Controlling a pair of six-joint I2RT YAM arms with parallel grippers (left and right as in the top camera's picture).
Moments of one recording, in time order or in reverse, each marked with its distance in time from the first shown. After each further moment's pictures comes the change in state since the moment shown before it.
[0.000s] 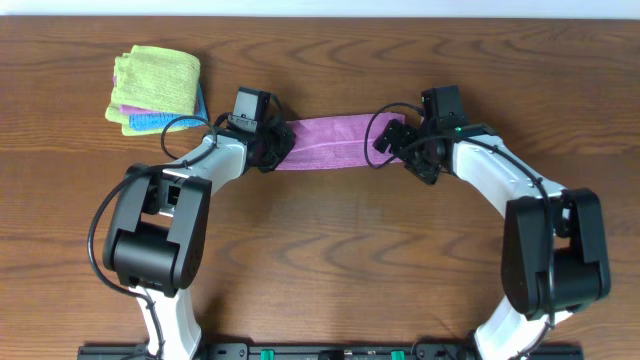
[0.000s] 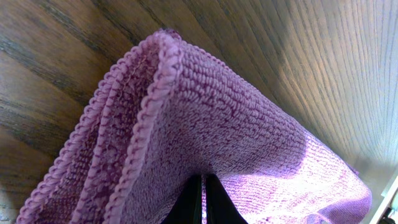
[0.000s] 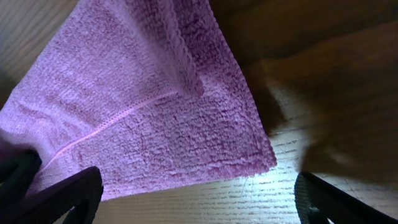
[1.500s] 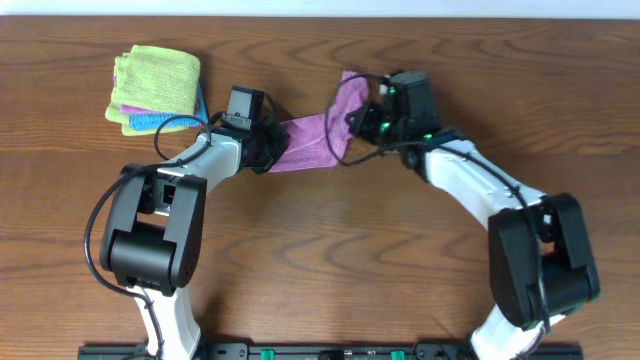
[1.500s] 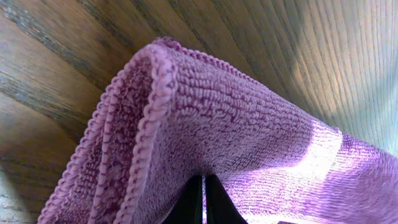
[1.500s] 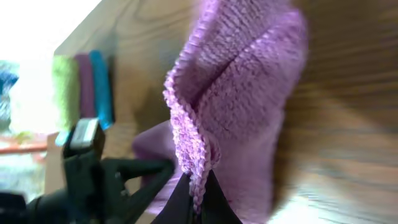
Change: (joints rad) left arm 0.027 0.000 0.006 -0.050 -0.003 0.008; right arm 0.162 -0.022 0.008 0.406 -0.092 0.039
